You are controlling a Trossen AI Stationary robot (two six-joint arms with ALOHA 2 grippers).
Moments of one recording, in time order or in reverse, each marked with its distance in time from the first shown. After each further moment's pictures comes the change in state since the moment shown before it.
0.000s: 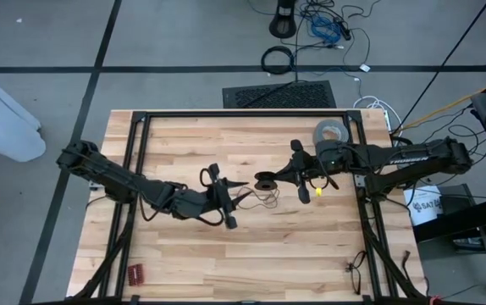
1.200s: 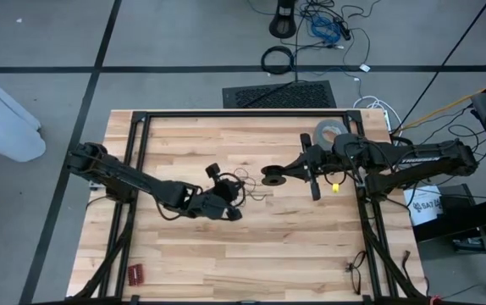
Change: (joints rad) left arm 0.066 0.096 0.000 -0.287 -0.101 -0.237; right arm 0.000 -0.113 0.000 0.044 -0.018 -0.023
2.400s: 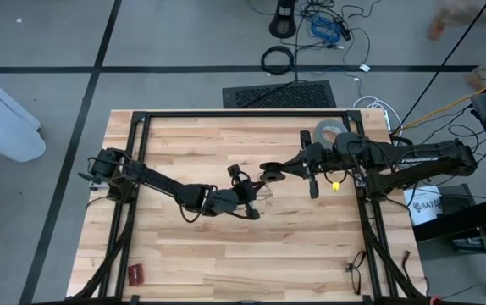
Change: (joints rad) left arm 0.076 0.230 0.001 0.507 0.105 0.287; right arm 0.001 0.007 0.000 0.063 0.020 -0.021
